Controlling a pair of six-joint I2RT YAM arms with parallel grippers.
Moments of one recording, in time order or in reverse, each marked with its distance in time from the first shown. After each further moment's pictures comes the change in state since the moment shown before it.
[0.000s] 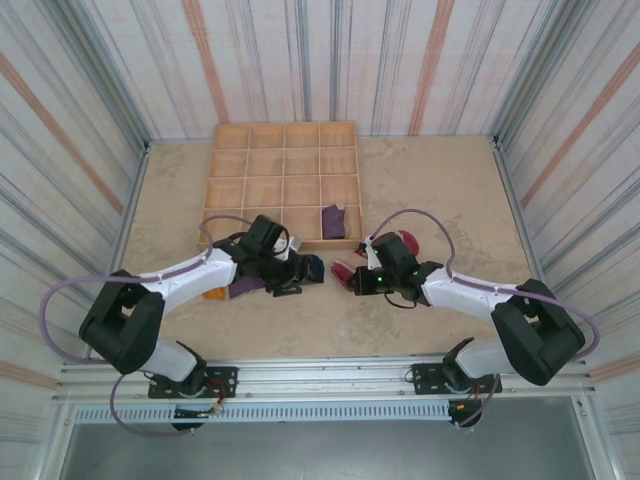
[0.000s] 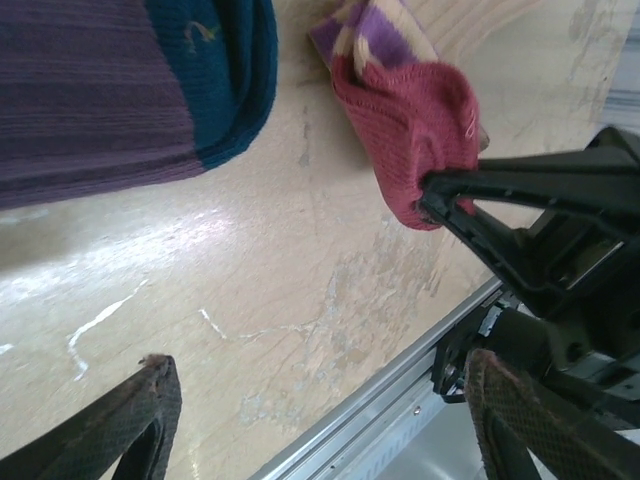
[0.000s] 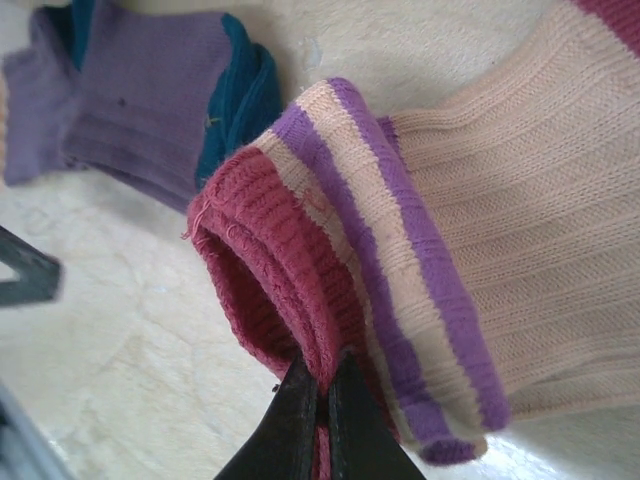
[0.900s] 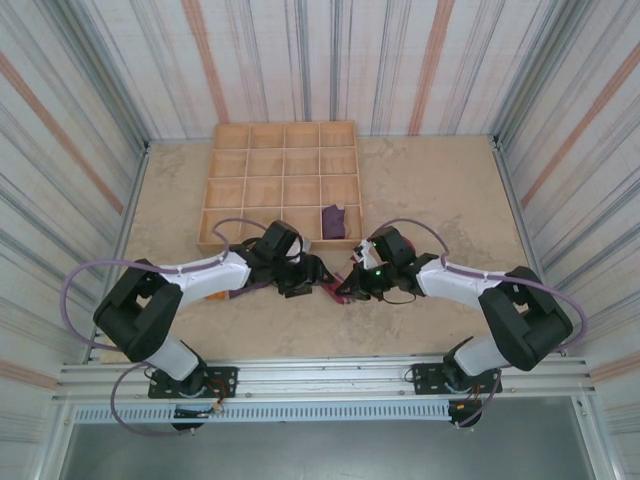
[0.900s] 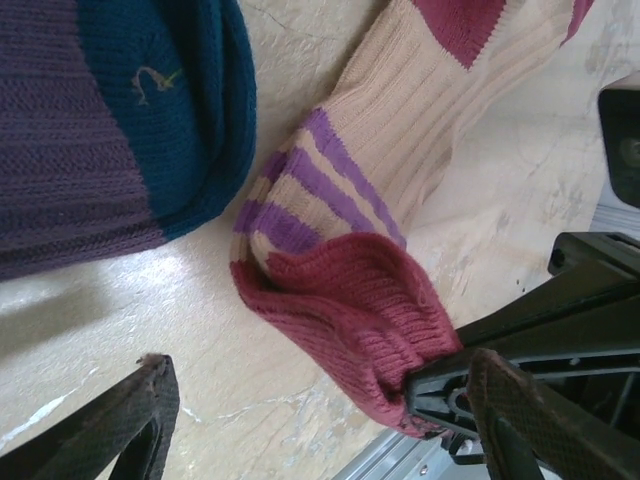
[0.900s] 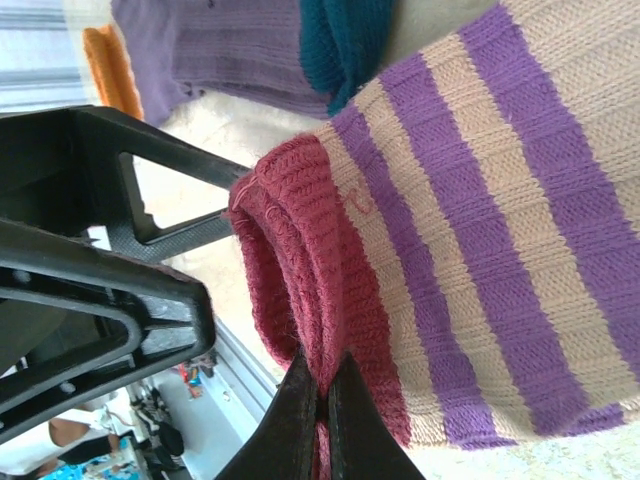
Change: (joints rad) left arm -0.071 0.077 -0.015 0.176 -0.088 -0.113; right arm -0.014 0.087 0.064 -0.050 -0.344 0.230
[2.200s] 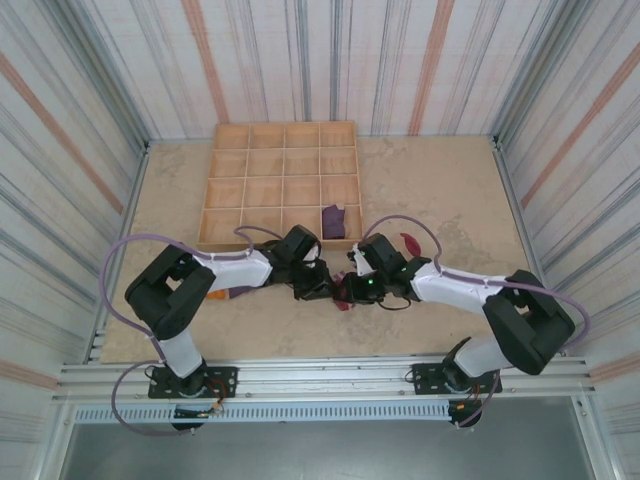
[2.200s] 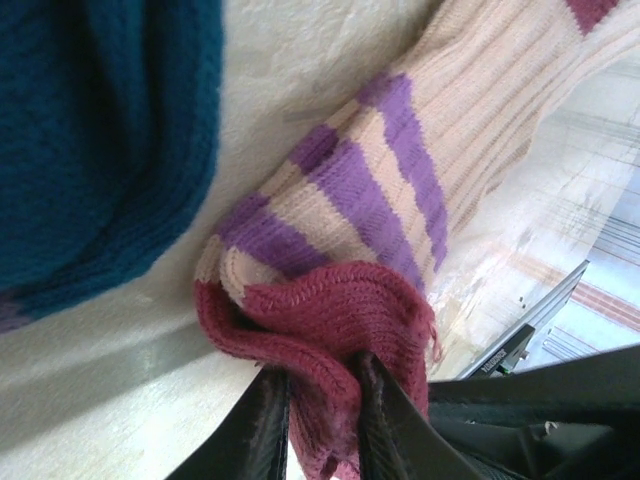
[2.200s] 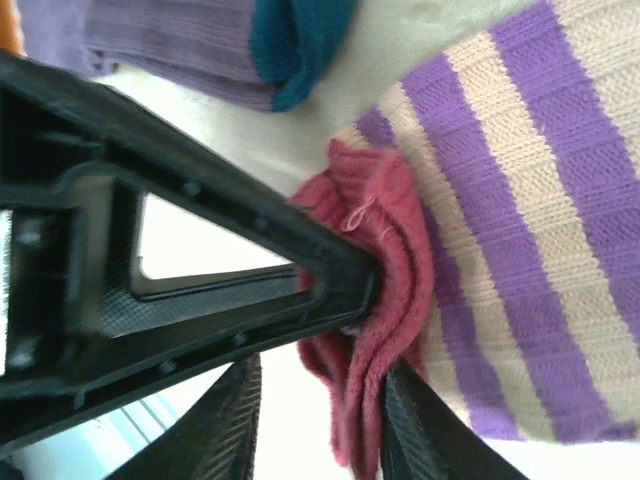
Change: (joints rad) left arm -0.066 0.188 0.078 0.064 0.035 -0.142; right arm 0.118 -0.049 0.028 -0.112 0.264 -0.151
